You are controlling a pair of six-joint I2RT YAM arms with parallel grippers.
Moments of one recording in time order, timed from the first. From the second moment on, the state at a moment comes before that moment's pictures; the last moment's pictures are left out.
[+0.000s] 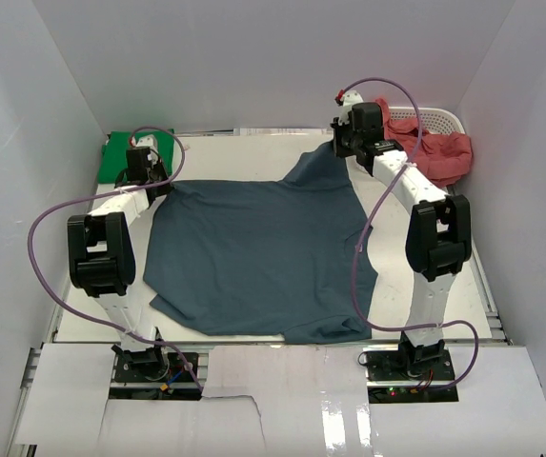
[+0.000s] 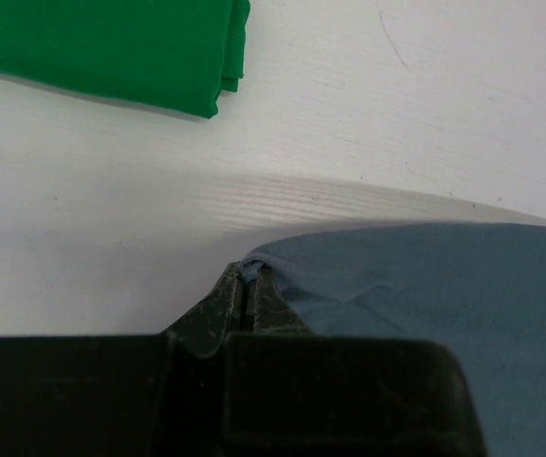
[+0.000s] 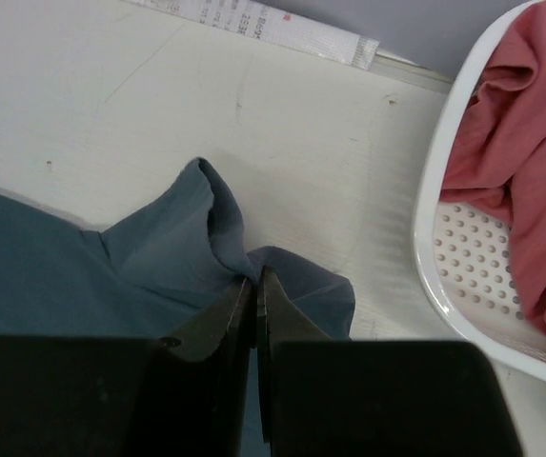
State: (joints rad) left arm 0.07 1.85 1.24 -0.04 0.03 -0.21; right arm 0.29 2.00 1.70 -0.20 -0.10 -0.01
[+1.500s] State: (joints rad) left arm 0.07 1.78 1.18 -0.09 -0.06 -0.21; right arm 0.29 1.66 1.38 -0.18 -0.01 -0.04
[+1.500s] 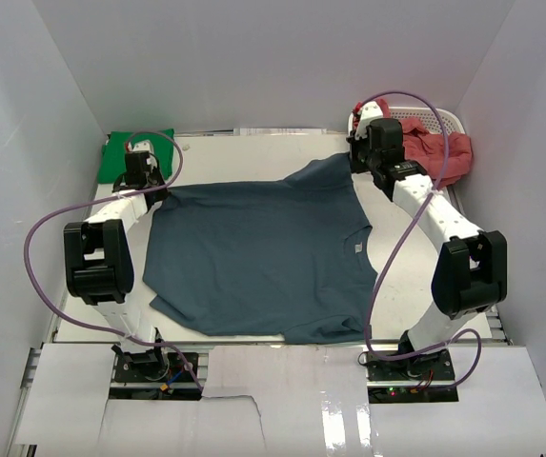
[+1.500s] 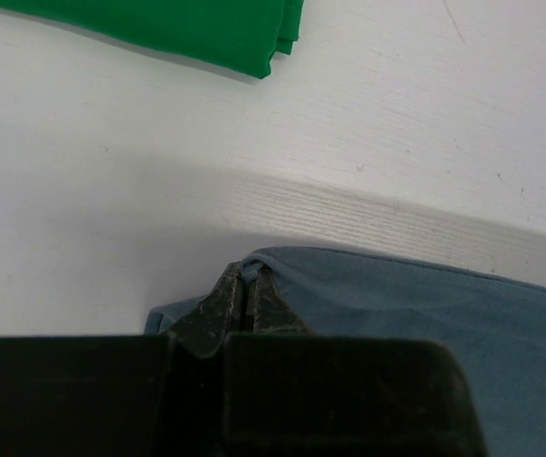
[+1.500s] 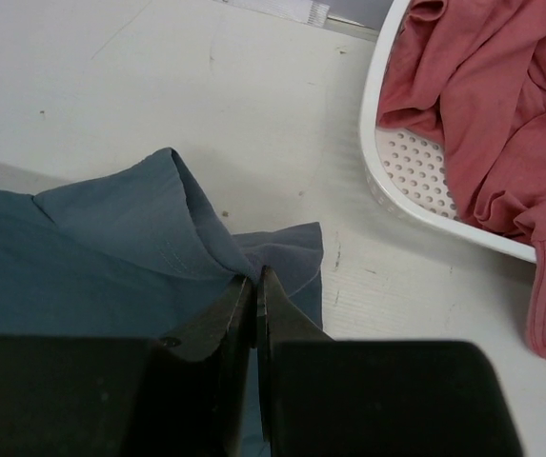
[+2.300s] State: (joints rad) left arm 0.07 1.67 1.11 -0.13 -0.05 -0.22; right arm 0.33 1.48 1.21 -0.17 0.00 -0.03
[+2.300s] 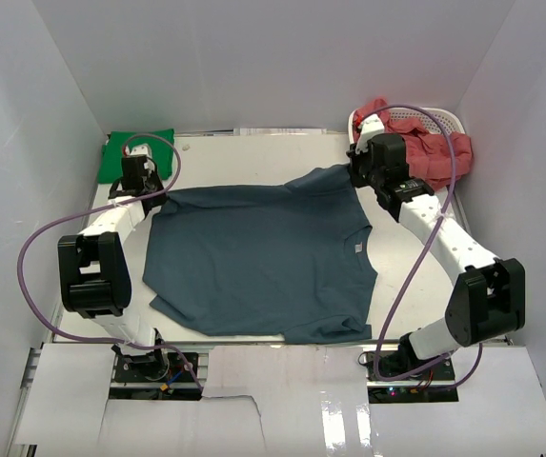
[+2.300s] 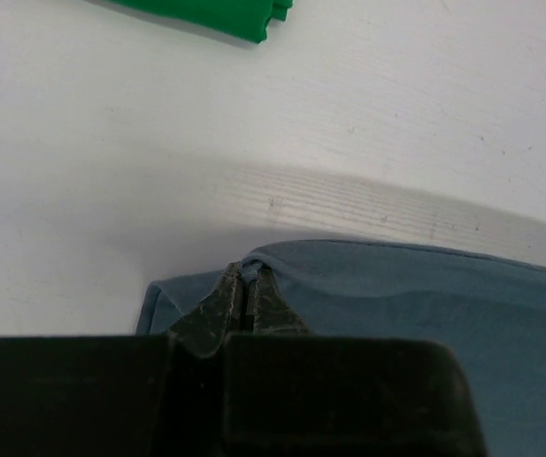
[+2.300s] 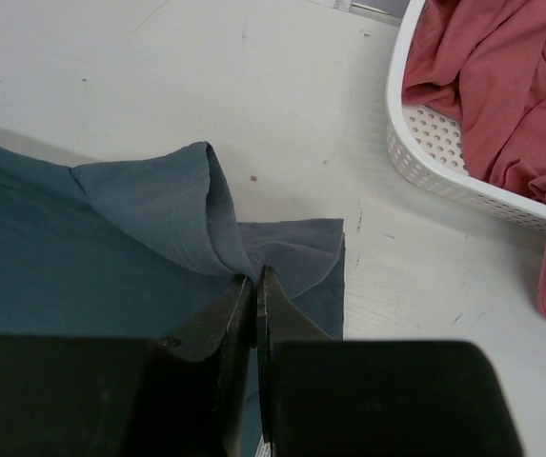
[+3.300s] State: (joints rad) left arm 0.07 1.61 1.09 -0.18 -0.08 -0.23; right arm 0.40 1.24 1.05 -0.27 0.09 0.01
